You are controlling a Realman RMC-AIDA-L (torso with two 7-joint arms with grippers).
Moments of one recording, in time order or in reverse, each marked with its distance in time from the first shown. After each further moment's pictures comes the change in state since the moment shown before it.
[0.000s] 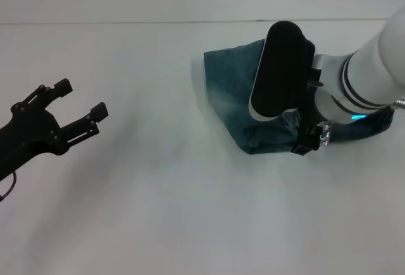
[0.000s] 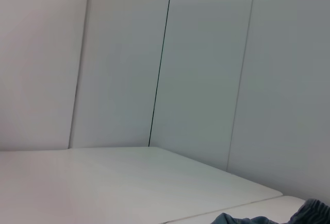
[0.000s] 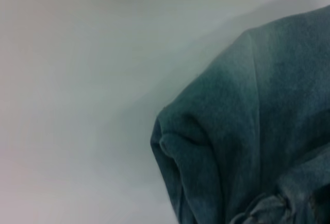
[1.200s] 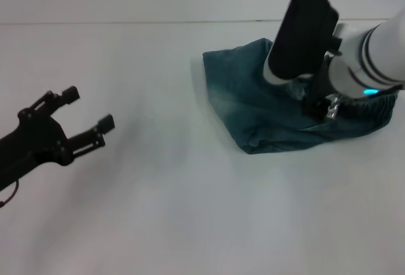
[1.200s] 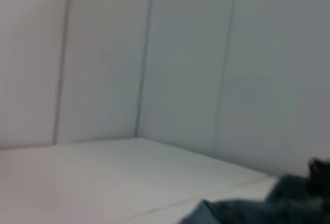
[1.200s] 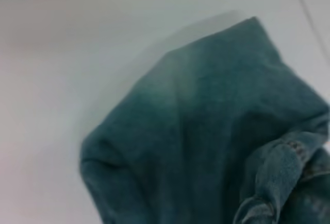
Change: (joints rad) left arm -0.004 0.003 -0.010 0.000 0.050 0.026 0.044; right arm -0.015 -0.013 0.095 -0.025 -0.003 0.062 0.020
